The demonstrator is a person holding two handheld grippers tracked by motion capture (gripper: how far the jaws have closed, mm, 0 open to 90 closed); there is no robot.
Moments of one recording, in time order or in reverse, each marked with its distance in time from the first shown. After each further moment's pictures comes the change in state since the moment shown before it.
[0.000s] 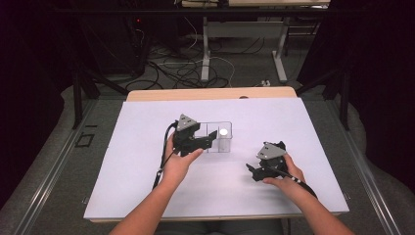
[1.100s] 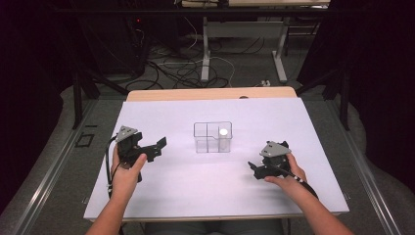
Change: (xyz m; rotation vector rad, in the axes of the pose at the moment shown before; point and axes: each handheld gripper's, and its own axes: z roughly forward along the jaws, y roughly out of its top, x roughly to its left) left arm 0.089 -0.045 -0.104 -0.027 0.210 -0.159; right arm -0.006 -0.002 -0.003 -0.013 -0.020 0.062
